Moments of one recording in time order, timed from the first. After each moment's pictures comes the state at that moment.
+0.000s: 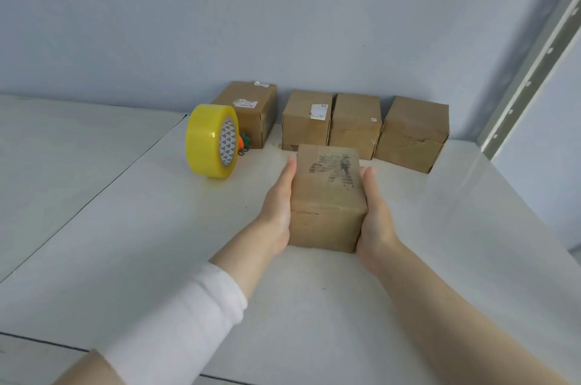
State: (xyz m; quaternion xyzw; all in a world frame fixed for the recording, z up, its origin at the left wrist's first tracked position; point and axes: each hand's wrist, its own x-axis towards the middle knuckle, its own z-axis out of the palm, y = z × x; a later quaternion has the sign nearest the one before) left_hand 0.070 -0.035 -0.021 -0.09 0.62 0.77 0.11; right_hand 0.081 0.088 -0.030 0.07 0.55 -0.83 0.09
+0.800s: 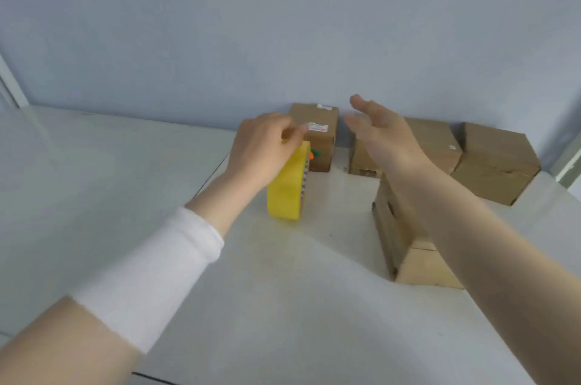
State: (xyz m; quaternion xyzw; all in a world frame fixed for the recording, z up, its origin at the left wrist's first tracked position) left_hand 0.013 -0.205 0.046 0.09 0.91 0.23 -0.33; right_hand 0.021 -0.028 0.077 -0.12 0.82 -0.56 -0.10
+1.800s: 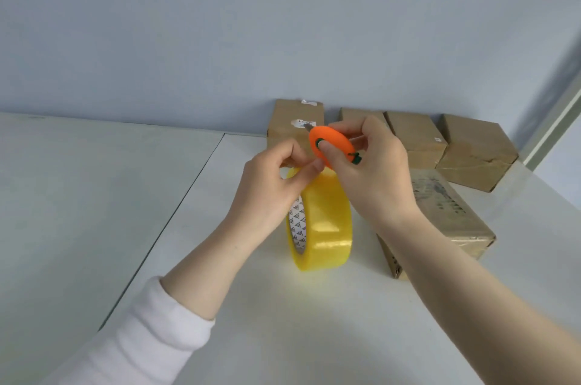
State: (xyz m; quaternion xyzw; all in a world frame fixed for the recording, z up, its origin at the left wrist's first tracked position) left_hand 0.063 -0.191 0.035 0.17 0.78 0.57 -0.19; right_hand 0.067 -0.064 0.062 -0.10 0.81 -0.51 -0.27
